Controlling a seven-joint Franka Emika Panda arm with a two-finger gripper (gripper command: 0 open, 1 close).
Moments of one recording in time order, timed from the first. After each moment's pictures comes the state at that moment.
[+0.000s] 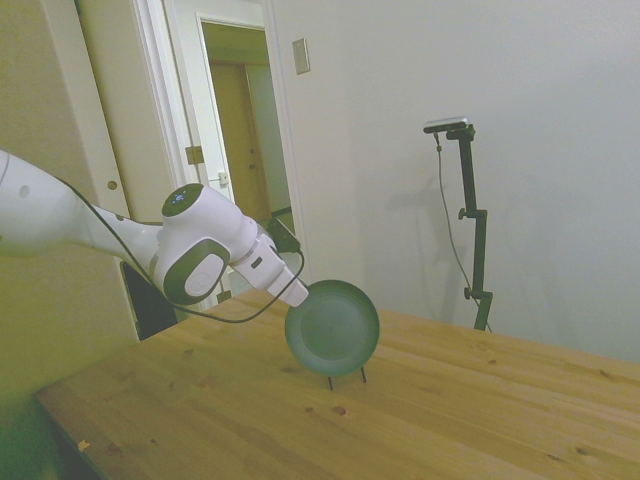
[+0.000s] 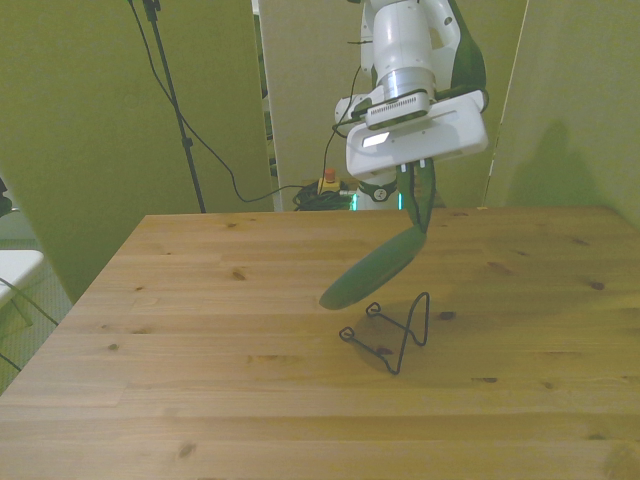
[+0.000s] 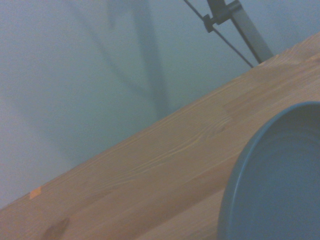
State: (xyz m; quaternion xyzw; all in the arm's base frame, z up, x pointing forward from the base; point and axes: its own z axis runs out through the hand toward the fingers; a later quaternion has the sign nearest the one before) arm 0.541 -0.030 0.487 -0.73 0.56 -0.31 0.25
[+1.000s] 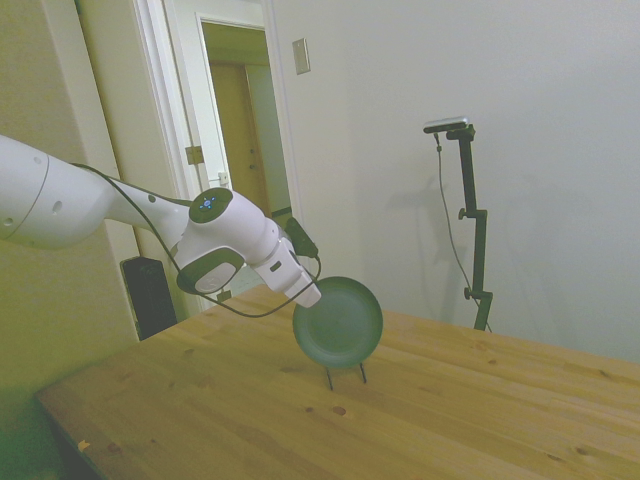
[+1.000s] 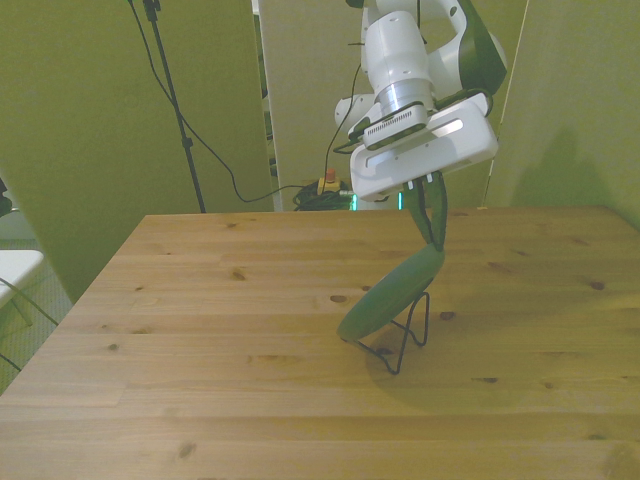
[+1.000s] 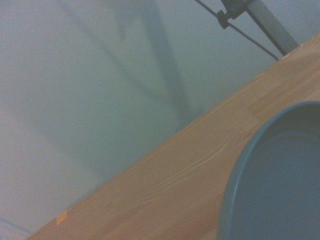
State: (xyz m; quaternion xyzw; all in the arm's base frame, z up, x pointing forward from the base) arm 0.567 -0.046 0.477 -0.70 0.58 -0.28 0.30
